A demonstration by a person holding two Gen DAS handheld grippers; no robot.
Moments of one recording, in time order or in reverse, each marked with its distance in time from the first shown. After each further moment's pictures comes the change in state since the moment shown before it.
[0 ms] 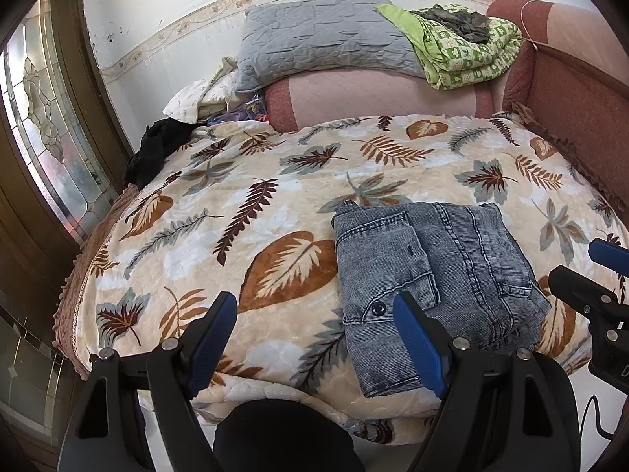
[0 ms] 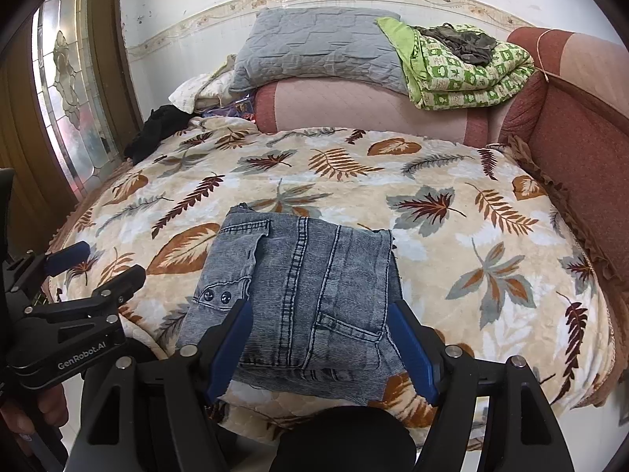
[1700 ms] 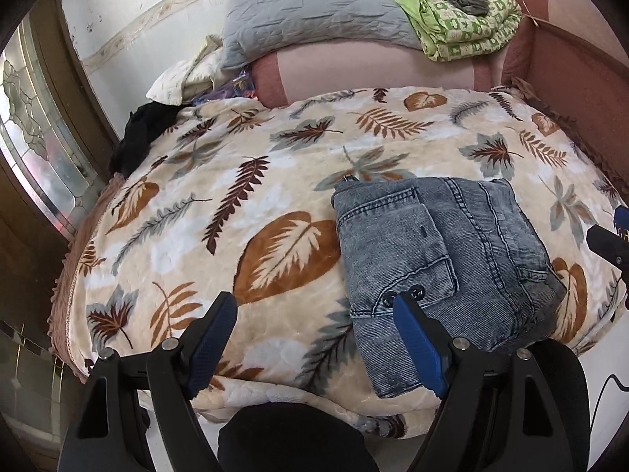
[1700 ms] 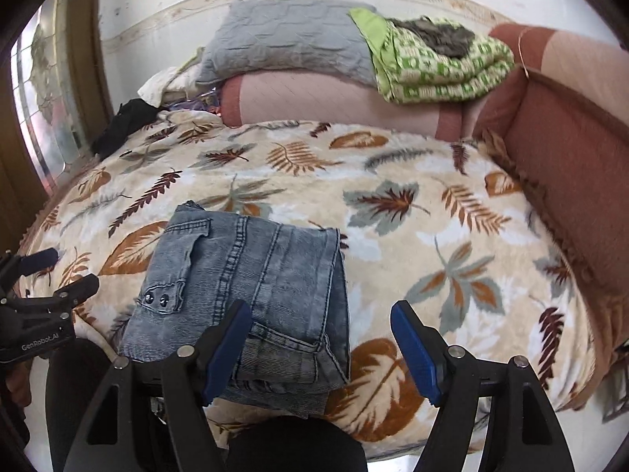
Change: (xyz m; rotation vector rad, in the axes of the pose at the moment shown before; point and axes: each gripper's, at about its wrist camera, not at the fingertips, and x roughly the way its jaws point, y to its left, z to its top) left arm 0.029 0.006 0.005 0.041 0.094 -0.024; right arm 0.018 -0.038 0.006 -0.008 0.014 -0.108
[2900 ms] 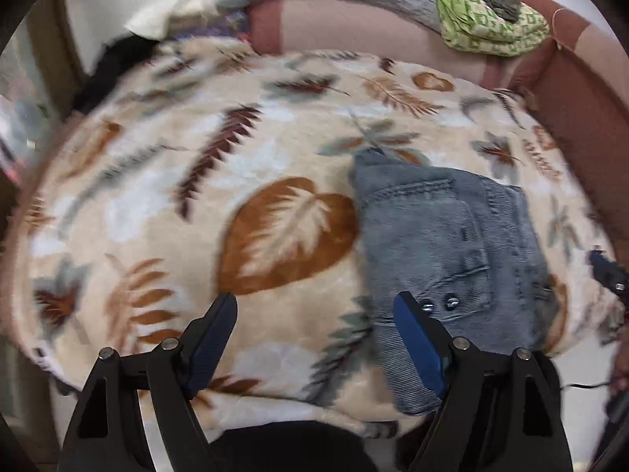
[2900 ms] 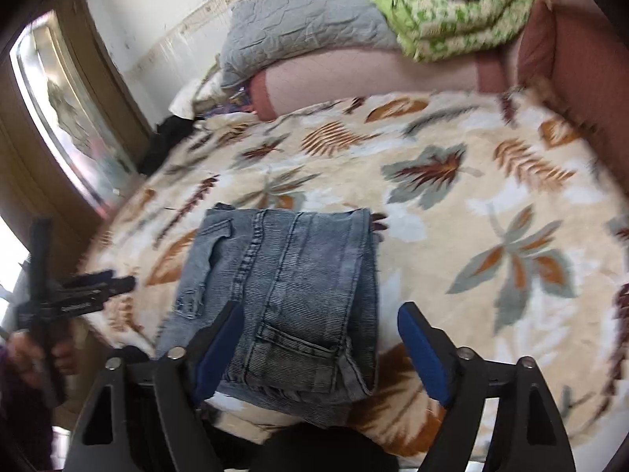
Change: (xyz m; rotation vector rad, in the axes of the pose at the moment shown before) left arm 0.073 0.054 0.011 -0.133 0.186 -0.233; right arm 0.054 -0.056 -0.004 0.158 0.083 0.359
